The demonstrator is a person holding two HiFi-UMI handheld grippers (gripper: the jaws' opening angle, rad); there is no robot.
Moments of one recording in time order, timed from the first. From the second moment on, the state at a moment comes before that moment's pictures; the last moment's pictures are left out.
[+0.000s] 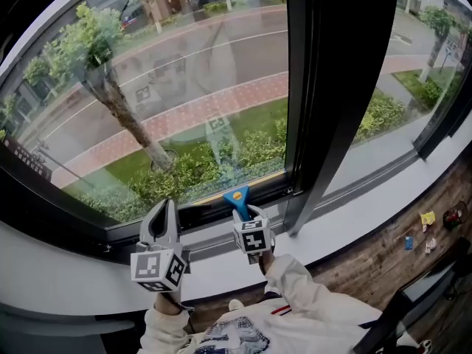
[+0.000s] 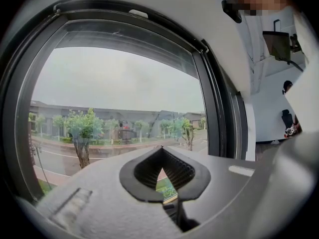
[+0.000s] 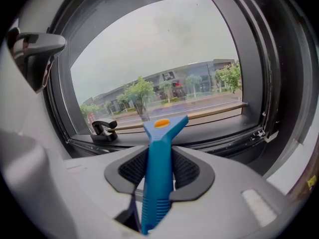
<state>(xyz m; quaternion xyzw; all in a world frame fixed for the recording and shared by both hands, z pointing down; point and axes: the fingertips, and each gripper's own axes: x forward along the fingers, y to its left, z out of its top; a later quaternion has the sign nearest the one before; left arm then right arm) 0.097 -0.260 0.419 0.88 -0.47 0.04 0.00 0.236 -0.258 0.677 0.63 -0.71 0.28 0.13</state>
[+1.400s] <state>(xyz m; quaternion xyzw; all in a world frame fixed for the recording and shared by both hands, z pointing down) -0.097 -0.278 0.394 0.85 -0.53 0.02 -0.06 0.110 -0.253 0.431 0.64 -0.76 0.07 -0.03</state>
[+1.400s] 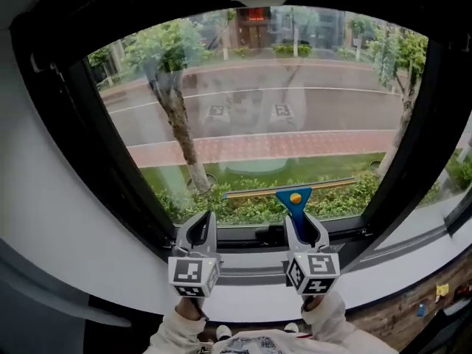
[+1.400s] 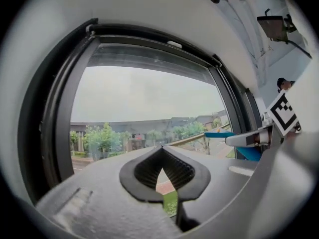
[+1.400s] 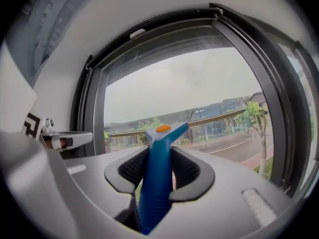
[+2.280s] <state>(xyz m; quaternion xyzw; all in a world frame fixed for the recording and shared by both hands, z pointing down) -0.252 -0.284 0.110 0.81 -0.52 -0.14 -0.25 -0.117 -0.319 0.061 0.62 -0.73 -0.15 -0.24</state>
